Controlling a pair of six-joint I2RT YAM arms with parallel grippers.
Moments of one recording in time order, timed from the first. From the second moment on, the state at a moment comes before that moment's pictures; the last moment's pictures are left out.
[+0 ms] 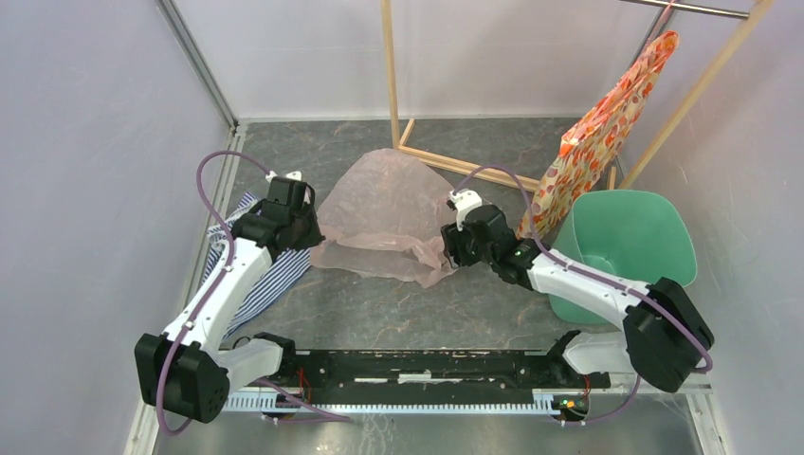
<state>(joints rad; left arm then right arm) -0.26 1.12 0.94 -0.75 -0.09 -0.47 0.72 1.28 0.71 -0.13 0.11 0.19</state>
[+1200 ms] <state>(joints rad) -0.26 0.91 0.87 -0.85 0.11 -0.50 0.89 1.16 0.70 -0.37 0.10 0.24</state>
